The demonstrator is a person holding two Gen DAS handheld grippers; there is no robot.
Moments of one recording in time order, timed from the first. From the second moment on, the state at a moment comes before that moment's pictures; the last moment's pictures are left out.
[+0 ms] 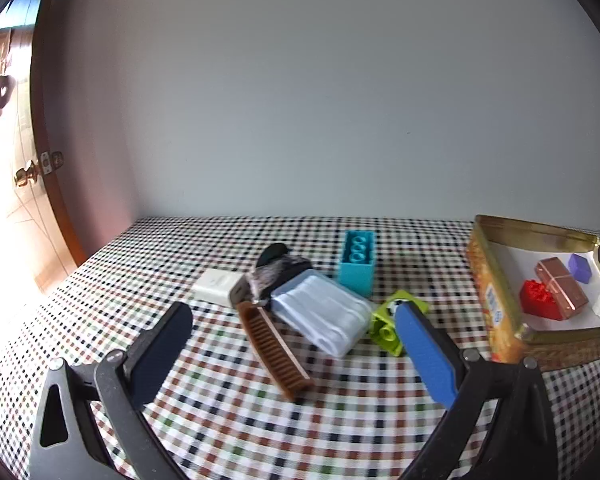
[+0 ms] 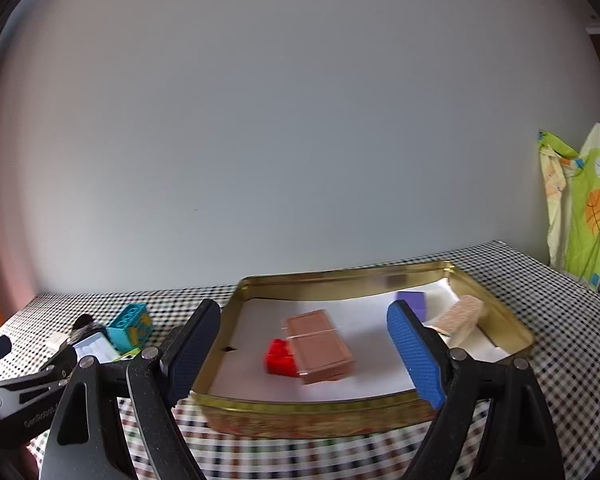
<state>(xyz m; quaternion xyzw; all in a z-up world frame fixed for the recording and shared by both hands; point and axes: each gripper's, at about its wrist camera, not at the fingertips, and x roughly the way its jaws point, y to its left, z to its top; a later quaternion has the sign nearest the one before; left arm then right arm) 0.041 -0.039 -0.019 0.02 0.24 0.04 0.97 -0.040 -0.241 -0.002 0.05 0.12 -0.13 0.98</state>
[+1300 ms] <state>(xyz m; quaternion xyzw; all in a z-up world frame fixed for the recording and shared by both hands) 0.107 0.107 -0.049 -0.04 0.33 0.10 0.94 0.094 -0.115 -0.053 -0.05 0.36 0.09 0.93</state>
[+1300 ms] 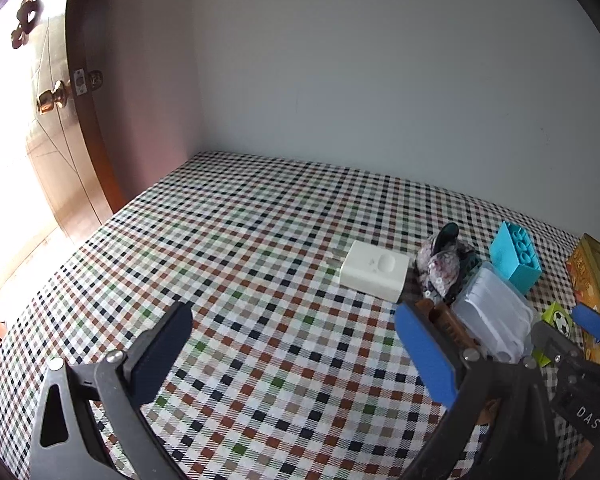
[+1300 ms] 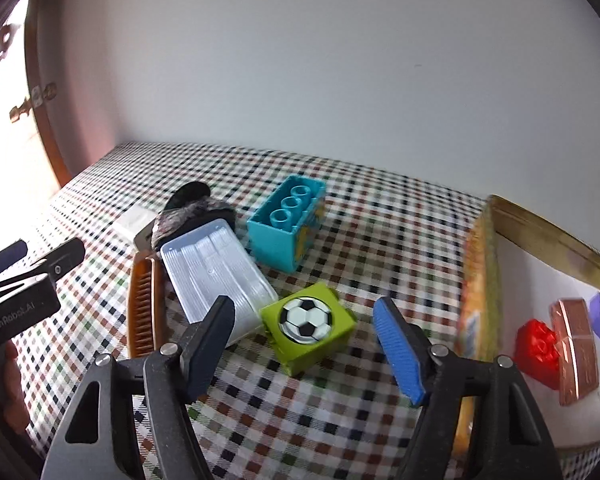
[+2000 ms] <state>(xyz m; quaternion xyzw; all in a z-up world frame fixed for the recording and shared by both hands) 0.105 0.093 -0.050 -0.02 0.33 0.07 0.94 0.102 -0.116 -0.057 -0.13 0.38 0.14 0.91</state>
